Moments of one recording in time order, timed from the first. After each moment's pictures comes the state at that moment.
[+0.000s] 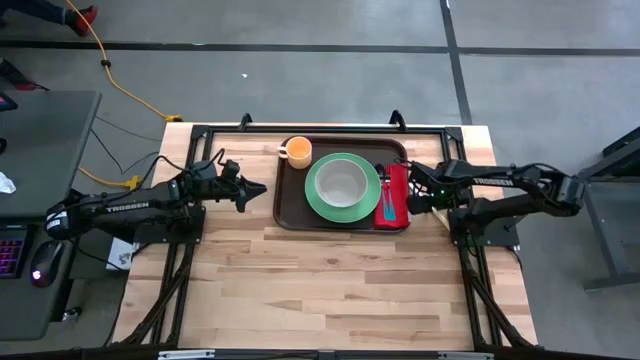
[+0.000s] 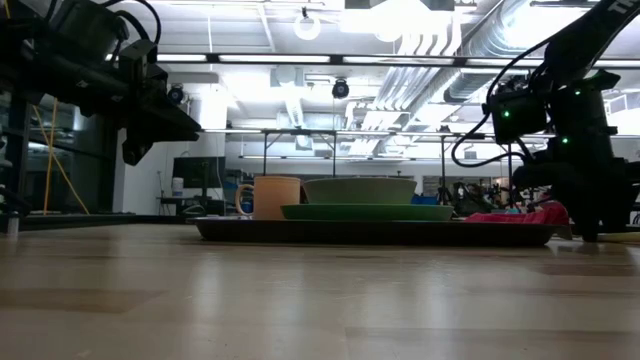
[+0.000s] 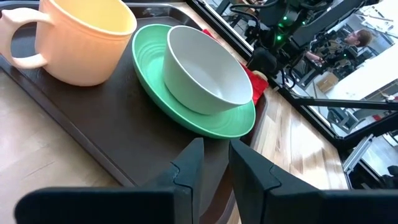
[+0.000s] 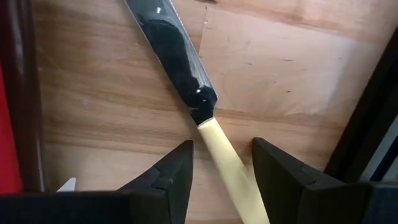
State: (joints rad) left arm 0.39 0.59 0.18 0.11 0.17 -0.58; right arm -0.55 1.22 0.45 -0.89 -0.01 0.87
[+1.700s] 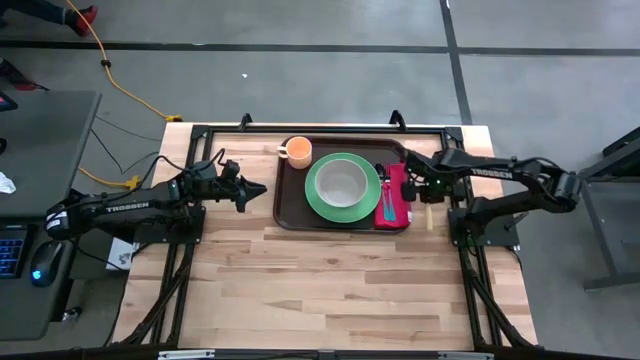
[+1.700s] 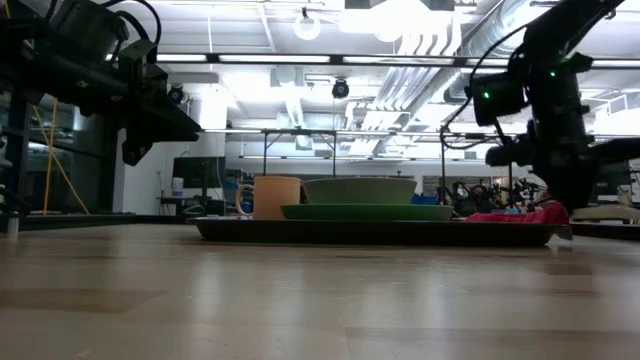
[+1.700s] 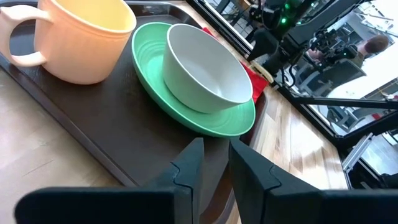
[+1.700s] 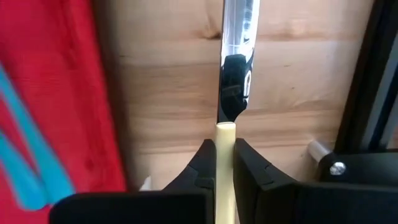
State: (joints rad) left arm 0.39 0.59 0.18 0.11 0.17 -0.58; right arm -0.55 1.22 0.63 -1.01 -0.01 1.06
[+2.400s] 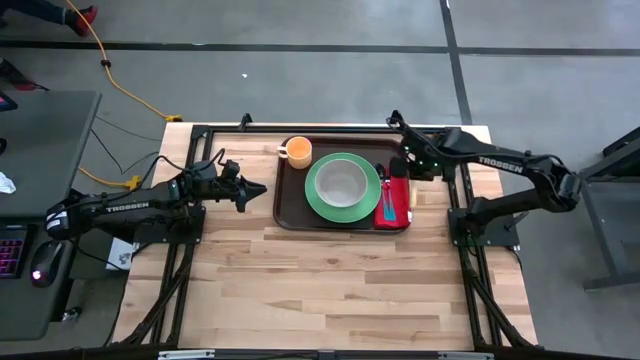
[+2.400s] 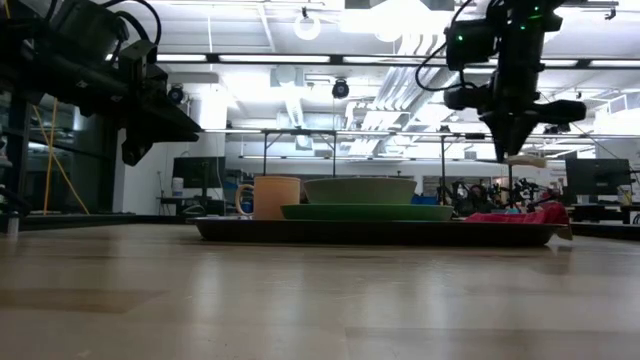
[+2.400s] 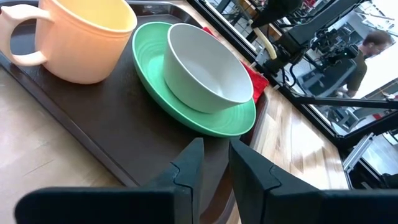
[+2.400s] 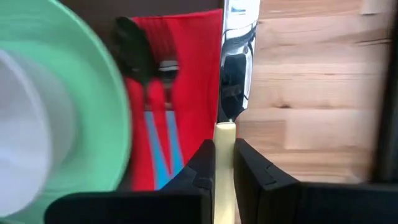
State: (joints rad) left arm 0.39 0.59 0.18 0.11 0.17 -0.58; right arm -0.53 1.22 0.94 -1.06 0.06 1.09
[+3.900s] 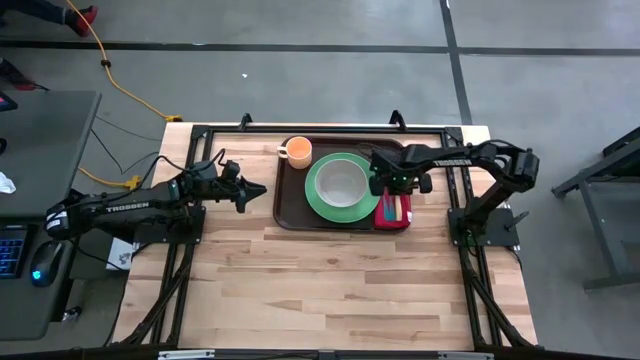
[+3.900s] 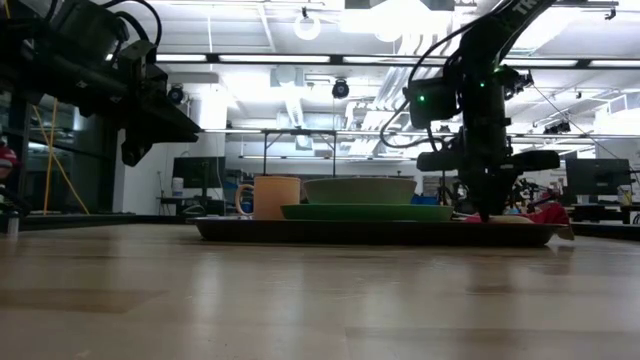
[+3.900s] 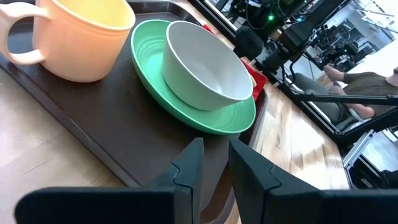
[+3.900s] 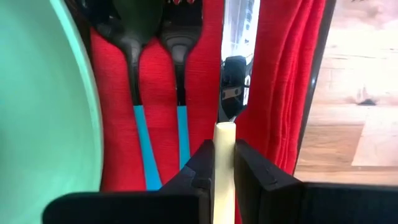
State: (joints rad) left arm 0.39 0.59 0.18 0.10 0.18 -0.57; right arm -0.43 1.59 0.90 -0.86 0.05 1.12
